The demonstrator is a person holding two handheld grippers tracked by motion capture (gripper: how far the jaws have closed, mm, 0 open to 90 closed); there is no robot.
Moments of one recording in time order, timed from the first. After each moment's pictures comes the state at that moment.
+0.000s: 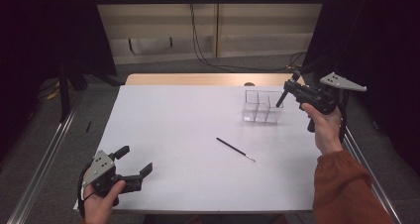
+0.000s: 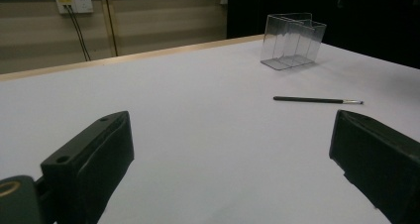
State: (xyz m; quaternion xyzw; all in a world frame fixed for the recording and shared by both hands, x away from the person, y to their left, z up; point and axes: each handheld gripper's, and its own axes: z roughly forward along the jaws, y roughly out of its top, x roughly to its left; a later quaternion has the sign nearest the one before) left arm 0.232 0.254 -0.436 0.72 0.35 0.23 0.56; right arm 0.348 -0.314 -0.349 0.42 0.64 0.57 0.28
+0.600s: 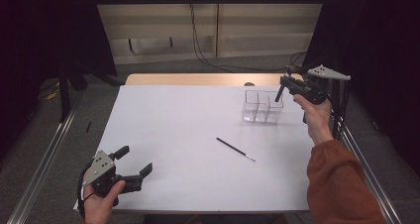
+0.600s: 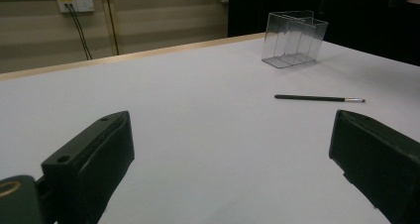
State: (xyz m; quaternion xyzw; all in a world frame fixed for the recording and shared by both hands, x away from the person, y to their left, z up) left arm 0.231 0.254 -0.436 0.72 0.35 0.23 0.56; right arm 0.387 -0.311 -0.362 0.45 0.66 0.52 0.30
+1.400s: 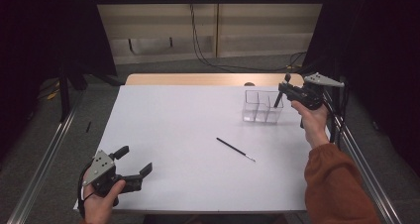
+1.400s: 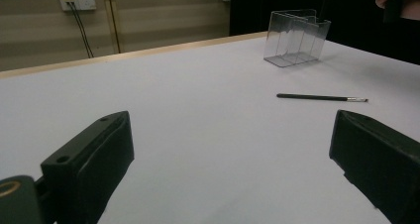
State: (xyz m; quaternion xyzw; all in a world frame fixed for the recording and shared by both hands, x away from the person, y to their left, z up) left arm 0.232 0.254 -0.437 0.72 0.35 0.23 0.55; right arm 0.392 -0.314 -0.392 0.47 0.66 0.51 0.29
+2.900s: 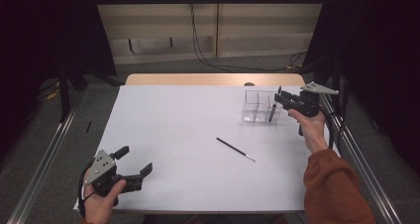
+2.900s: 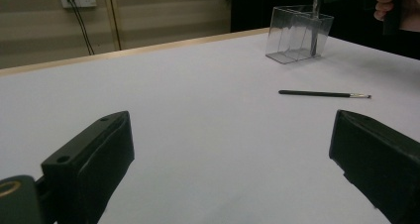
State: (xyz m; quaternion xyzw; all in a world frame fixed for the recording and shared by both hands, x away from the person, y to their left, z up) left arm 0.233 0.254 -0.438 0.72 0.36 0.23 0.55; right arm 0.390 -0.317 -0.422 0.47 0.67 0.51 0.26
